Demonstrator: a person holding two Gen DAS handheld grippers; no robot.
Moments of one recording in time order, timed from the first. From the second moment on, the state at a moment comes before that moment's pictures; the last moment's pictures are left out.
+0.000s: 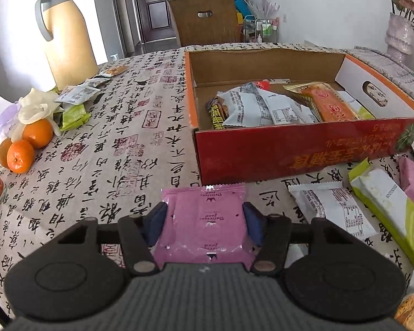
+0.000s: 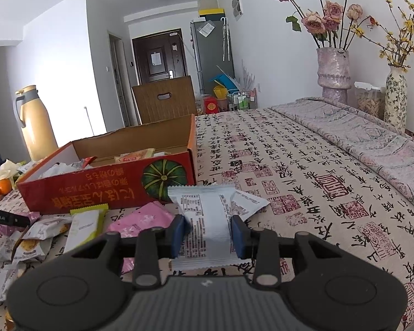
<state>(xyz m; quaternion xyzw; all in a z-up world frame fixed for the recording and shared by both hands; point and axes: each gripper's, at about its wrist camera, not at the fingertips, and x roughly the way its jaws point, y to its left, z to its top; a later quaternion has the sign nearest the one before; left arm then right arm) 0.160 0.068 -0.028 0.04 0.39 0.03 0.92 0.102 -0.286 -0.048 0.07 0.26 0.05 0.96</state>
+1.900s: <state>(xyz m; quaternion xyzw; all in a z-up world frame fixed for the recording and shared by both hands) 0.237 0.018 0.058 -0.05 0.23 -0.01 0.97 0.241 -0.193 0.022 0.06 0.17 0.14 0.97</state>
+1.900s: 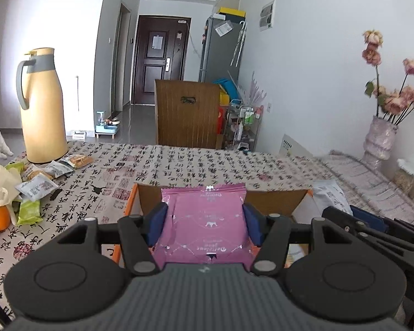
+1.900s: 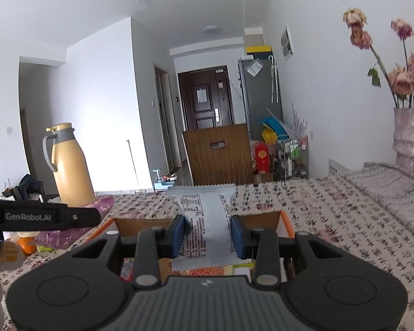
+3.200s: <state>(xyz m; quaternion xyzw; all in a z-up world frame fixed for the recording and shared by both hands) 0.244 0.030 0.031 -0.08 0.21 0.01 0.97 0.267 -0.198 -0.019 0.08 0.23 0.11 0.96</state>
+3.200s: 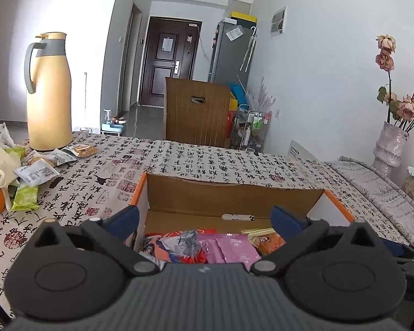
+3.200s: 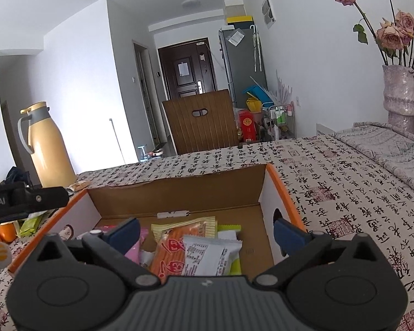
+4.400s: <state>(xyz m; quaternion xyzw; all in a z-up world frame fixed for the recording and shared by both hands) 0.160 0.043 0.048 -0.06 0.24 0.01 0.97 0.188 -0.214 -0.006 0.05 0.25 0.12 0.96</state>
